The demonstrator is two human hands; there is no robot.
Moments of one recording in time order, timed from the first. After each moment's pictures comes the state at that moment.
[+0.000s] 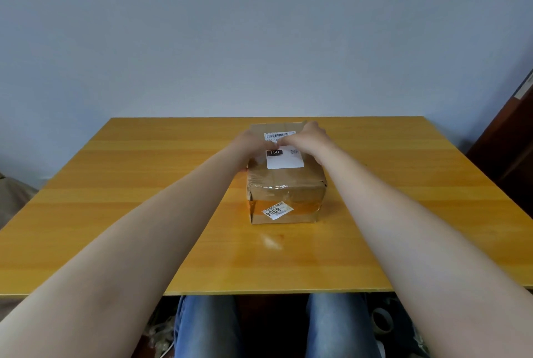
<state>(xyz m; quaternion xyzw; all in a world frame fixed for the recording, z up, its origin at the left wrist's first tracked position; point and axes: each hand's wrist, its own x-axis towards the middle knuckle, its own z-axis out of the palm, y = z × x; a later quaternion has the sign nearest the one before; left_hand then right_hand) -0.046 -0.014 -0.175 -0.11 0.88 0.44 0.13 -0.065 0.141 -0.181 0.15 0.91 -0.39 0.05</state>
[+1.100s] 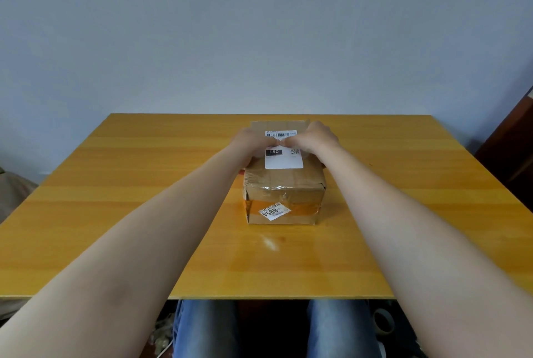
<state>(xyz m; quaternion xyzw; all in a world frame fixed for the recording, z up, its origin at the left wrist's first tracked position) -0.047 -0.009 -0.171 -0.15 0.88 0.43 0.13 -0.082 0.148 -0.196 0.14 0.94 -0.32 0.05</state>
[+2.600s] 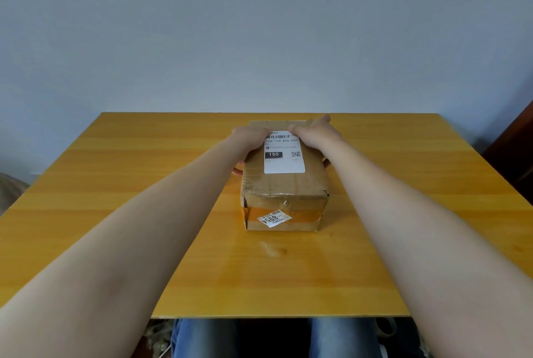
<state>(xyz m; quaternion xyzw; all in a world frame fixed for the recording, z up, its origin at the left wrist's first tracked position) -0.090 -0.017 -0.177 -0.20 0.86 0.42 0.19 -0.104 0.150 -0.186 0.21 0.90 -0.38 0.09</state>
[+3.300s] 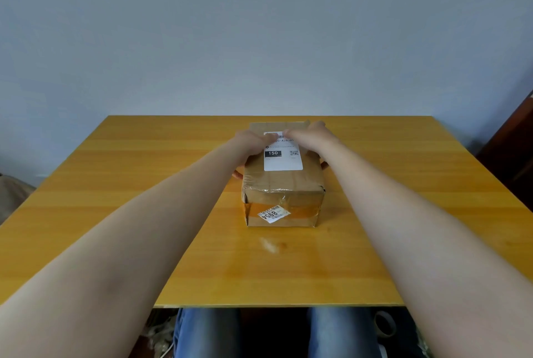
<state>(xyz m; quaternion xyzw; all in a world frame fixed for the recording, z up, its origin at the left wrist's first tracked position) -0.071 -0.018 -0.175 -0.15 0.88 0.41 0.19 -0.096 0.145 -0.188 0.21 0.89 -0.39 0.09</state>
